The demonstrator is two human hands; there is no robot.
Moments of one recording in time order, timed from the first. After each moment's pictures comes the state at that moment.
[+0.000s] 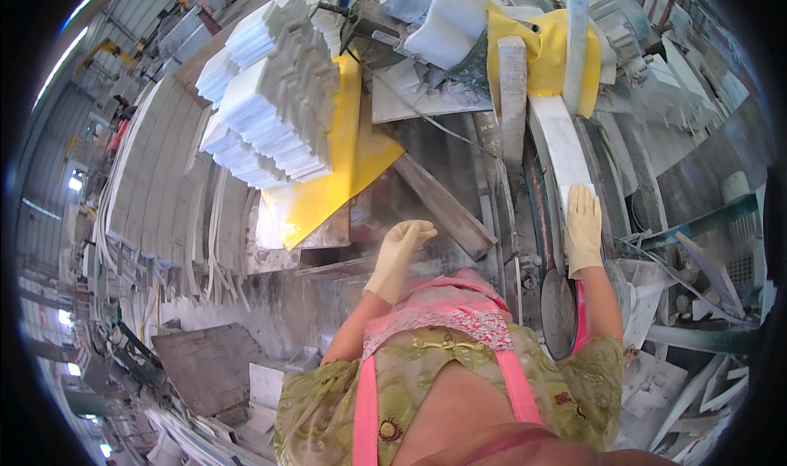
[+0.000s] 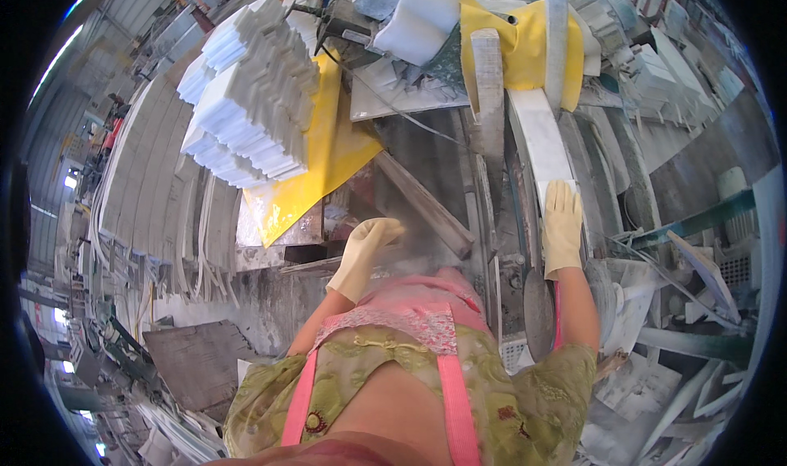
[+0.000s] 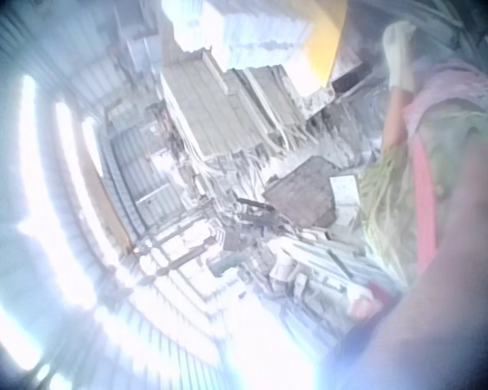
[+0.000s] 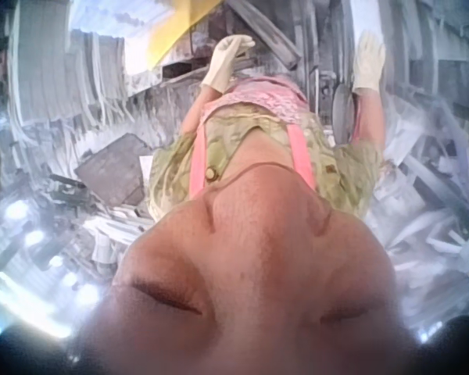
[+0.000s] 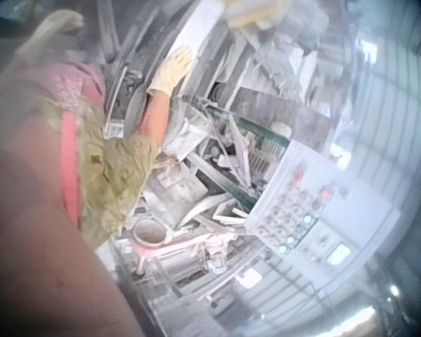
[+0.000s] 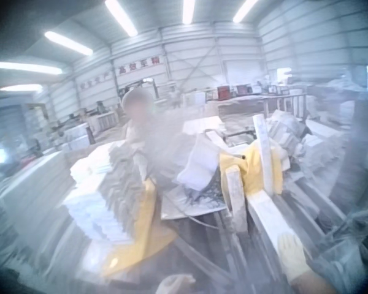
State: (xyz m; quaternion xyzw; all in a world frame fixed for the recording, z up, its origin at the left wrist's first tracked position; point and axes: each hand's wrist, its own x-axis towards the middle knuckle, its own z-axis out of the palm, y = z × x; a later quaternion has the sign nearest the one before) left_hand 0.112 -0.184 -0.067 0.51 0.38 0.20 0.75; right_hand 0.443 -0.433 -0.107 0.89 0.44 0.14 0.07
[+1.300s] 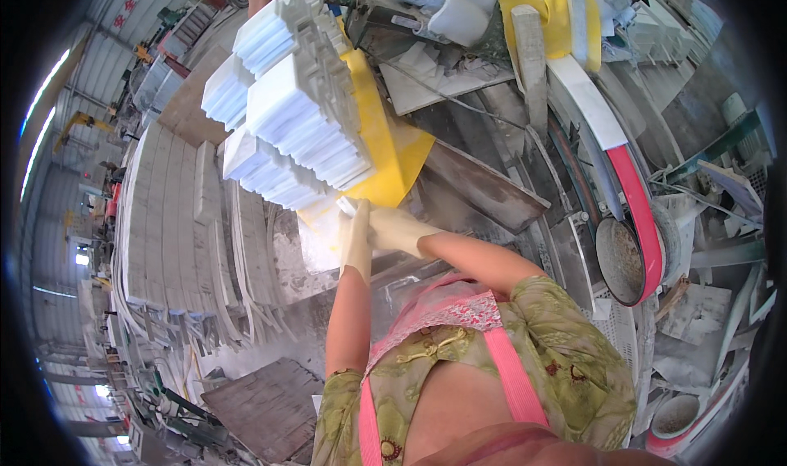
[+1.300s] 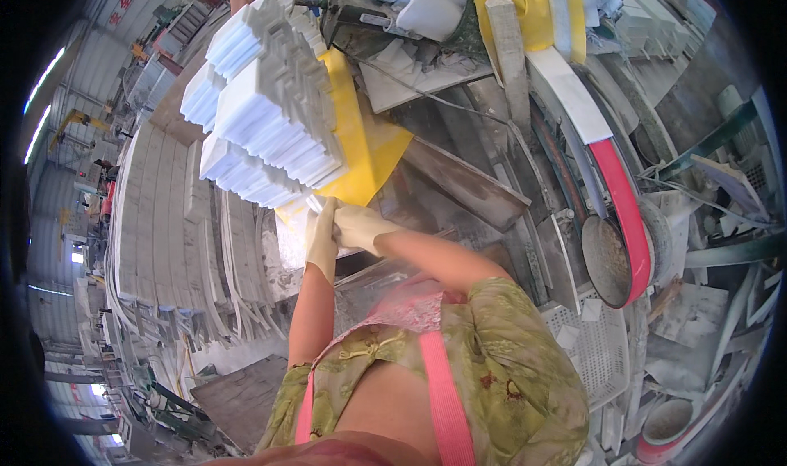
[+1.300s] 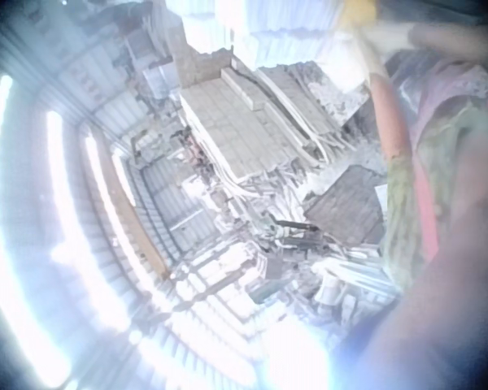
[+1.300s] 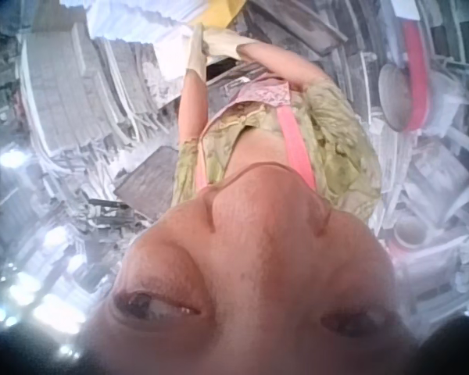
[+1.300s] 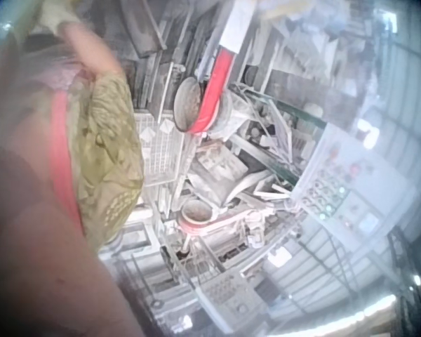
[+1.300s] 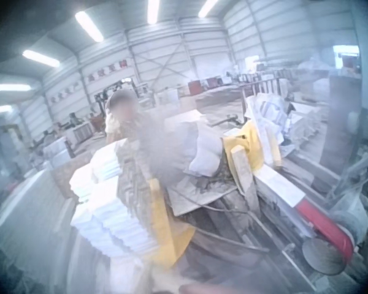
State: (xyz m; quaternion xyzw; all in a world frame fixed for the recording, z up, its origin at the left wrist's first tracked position) left_hand -0.018 0.026 -0.078 0.56 0.47 0.29 0.62; right_hand 0.092 -0.069 -0.041 0.64 0.55 -0.39 -0.36
